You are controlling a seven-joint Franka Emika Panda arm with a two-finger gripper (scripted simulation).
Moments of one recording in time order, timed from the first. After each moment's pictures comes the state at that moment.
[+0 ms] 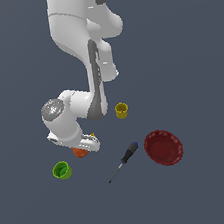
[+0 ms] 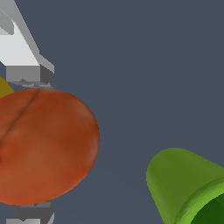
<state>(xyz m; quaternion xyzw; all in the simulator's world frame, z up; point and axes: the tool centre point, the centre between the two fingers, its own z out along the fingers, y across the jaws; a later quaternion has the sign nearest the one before) 0.043 -0.169 0.048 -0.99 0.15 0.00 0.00</state>
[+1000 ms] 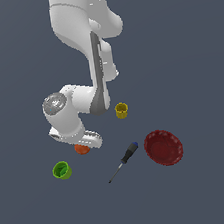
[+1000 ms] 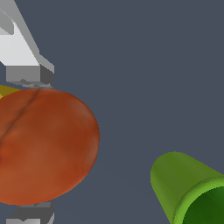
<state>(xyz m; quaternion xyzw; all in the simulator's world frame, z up) 0.037 -0.156 0.065 -0.99 0.15 0.00 0.00</state>
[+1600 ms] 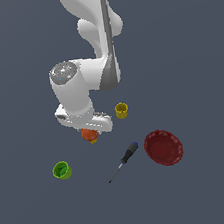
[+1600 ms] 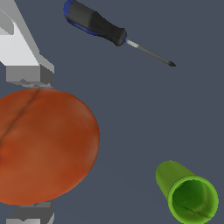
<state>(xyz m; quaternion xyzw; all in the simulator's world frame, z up) 0.016 -0.103 0.144 -0.99 0.15 0.00 0.00</state>
